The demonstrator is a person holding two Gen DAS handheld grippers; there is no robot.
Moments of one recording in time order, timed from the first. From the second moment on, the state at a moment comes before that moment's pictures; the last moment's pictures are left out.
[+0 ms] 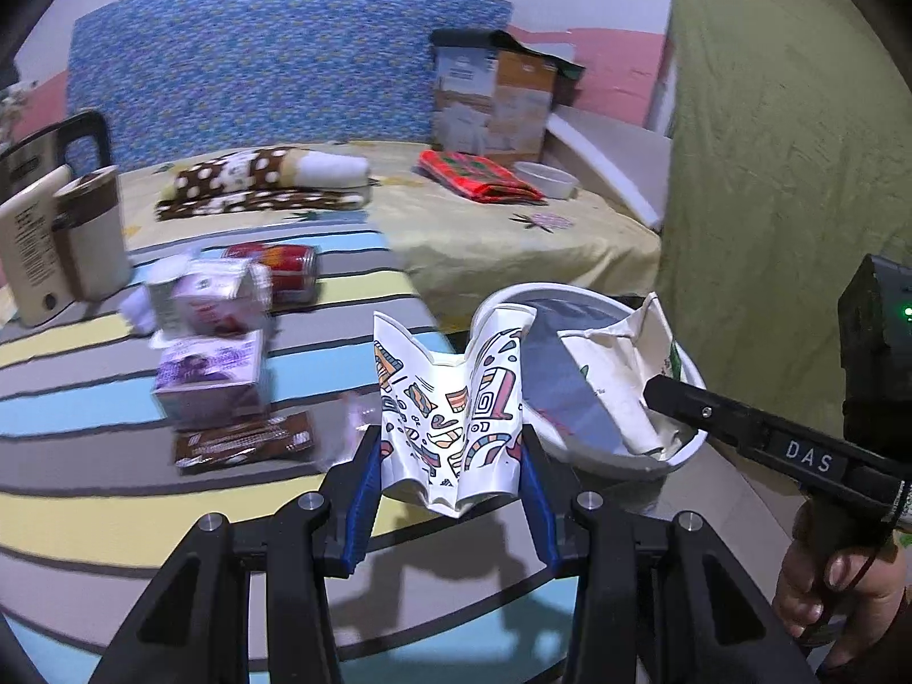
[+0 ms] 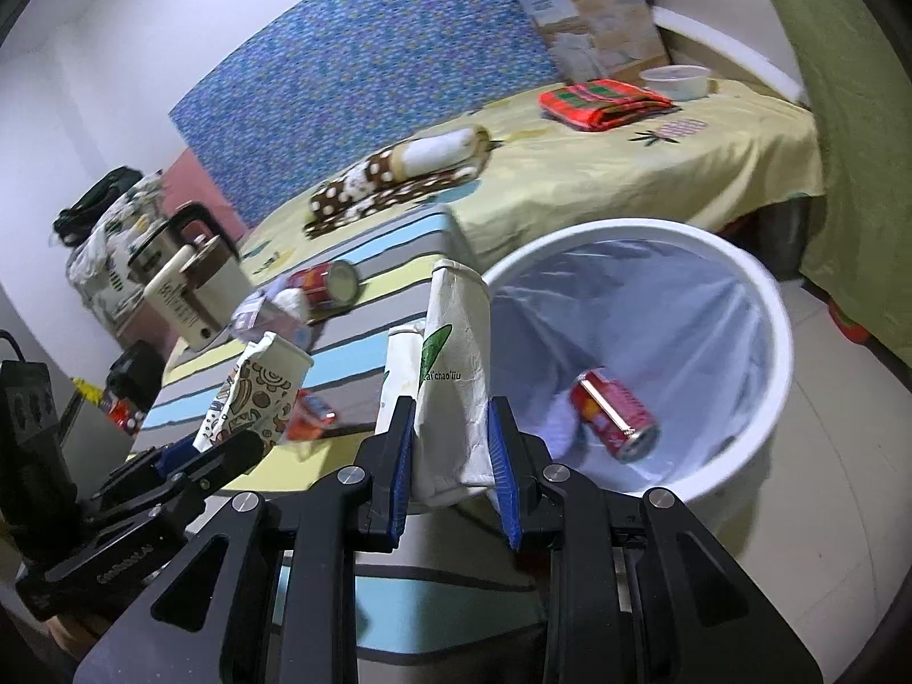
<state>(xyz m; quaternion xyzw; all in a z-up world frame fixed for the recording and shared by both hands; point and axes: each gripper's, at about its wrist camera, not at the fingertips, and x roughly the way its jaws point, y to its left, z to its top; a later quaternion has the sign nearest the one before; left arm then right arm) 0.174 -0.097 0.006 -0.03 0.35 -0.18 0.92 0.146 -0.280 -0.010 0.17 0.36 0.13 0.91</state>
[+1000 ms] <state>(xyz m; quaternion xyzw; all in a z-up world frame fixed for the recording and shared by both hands) 0.225 -0.207 -0.029 0.02 0.38 -0.28 0.88 0.152 -0.348 -0.036 0.17 0.39 0.03 0.91</state>
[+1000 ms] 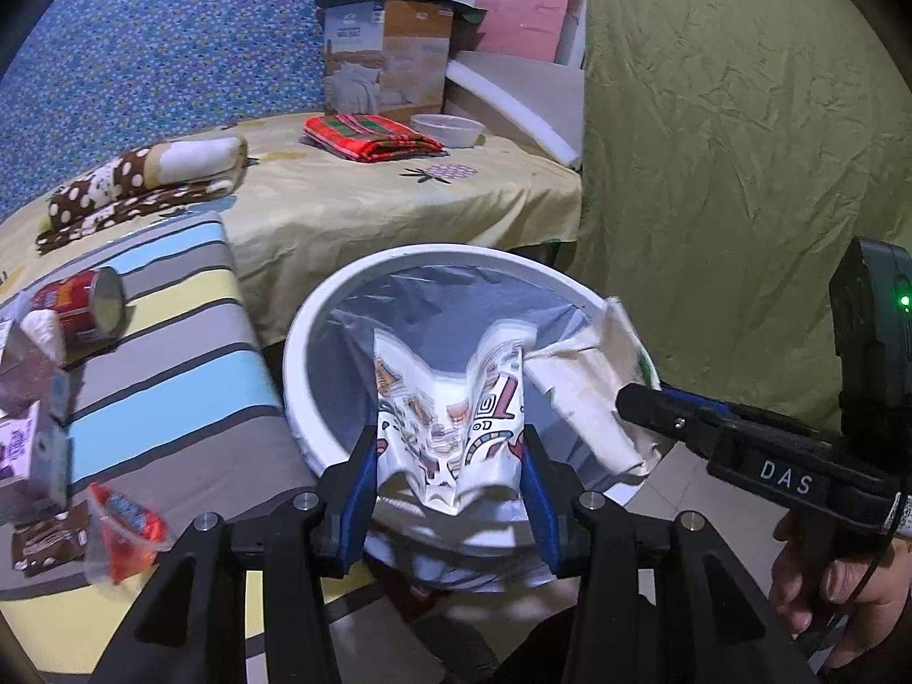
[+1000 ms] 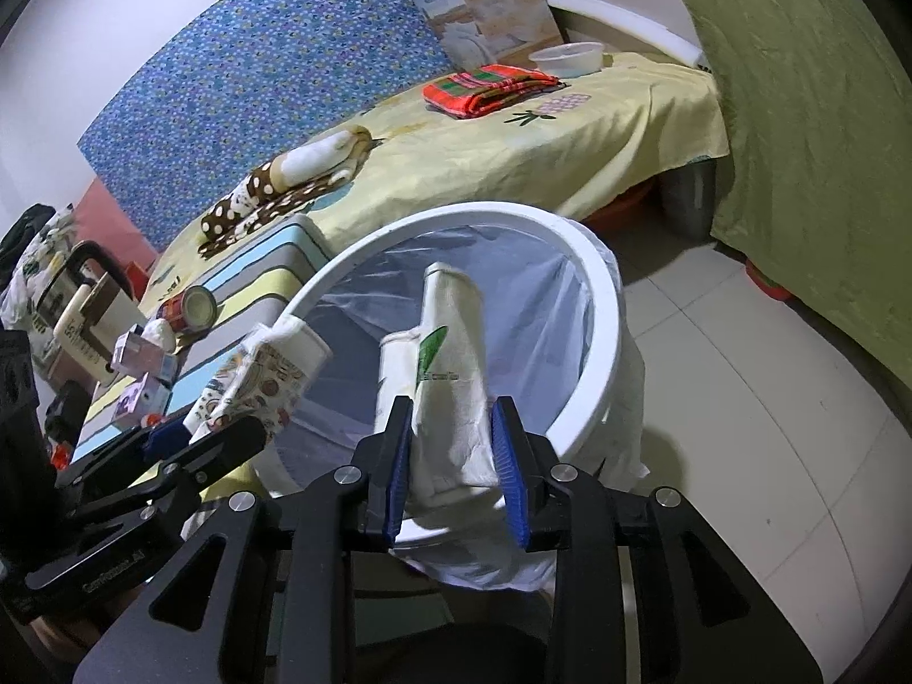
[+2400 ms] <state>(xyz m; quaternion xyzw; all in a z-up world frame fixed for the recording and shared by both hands) 0.167 -0.091 0.002 -0.04 0.34 -0.20 0.92 0.126 -0.275 -0.002 0.13 0.35 0.11 0.92</state>
